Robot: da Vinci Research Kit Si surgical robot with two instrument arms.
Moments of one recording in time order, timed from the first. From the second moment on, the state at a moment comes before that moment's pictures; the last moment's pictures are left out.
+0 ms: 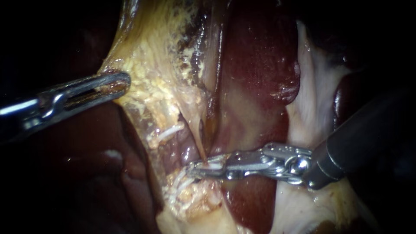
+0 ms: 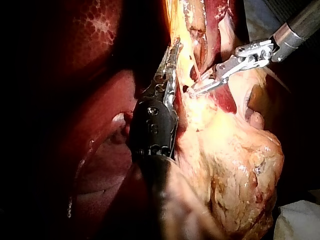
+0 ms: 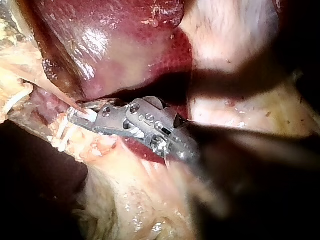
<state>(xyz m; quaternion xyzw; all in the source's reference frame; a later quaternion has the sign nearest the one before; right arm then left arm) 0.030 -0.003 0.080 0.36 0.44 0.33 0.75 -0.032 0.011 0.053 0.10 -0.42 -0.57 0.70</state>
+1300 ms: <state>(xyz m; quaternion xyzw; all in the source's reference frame) 0.024 0.002 0.071 0.22 0.58 0.13 0.78 -0.032 0.011 0.053 0.10 -0.42 -0.57 0.70</state>
